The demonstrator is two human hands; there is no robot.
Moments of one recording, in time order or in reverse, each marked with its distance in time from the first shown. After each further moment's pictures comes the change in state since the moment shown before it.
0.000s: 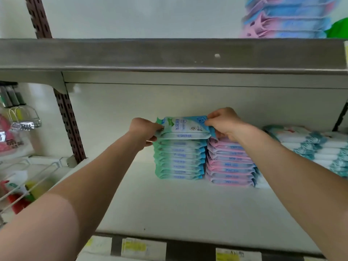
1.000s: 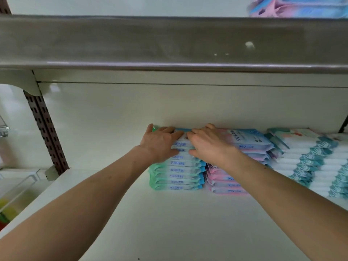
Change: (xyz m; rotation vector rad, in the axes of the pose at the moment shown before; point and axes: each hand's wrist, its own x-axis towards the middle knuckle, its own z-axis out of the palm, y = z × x) left_hand 0.044 -0.016 0.046 1.320 -0.211 0.805; right_hand 0.016 0.025 0.049 -1.253 -0.103 -0.671
